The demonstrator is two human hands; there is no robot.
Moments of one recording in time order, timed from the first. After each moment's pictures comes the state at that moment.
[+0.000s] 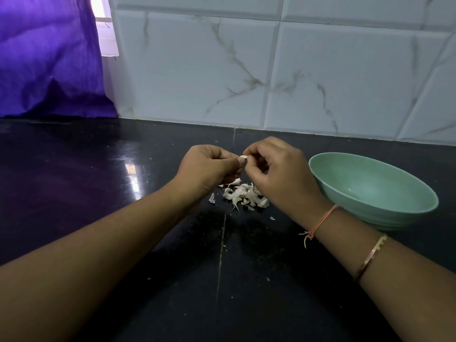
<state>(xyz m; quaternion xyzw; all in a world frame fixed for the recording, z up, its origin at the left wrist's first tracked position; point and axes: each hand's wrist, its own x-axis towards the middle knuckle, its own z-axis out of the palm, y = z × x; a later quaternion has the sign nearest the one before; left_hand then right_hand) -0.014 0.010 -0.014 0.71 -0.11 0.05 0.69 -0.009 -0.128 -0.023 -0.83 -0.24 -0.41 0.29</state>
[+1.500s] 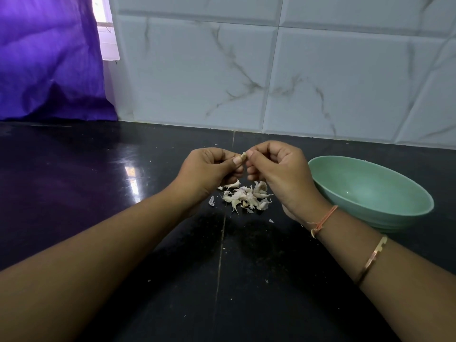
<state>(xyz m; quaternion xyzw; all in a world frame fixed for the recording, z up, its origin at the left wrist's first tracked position) -0.011 0.010 -0.016 0.69 -0.14 0.04 0.71 -0.015 -0.124 -0.016 -0.74 -0.14 -0.19 0.63</state>
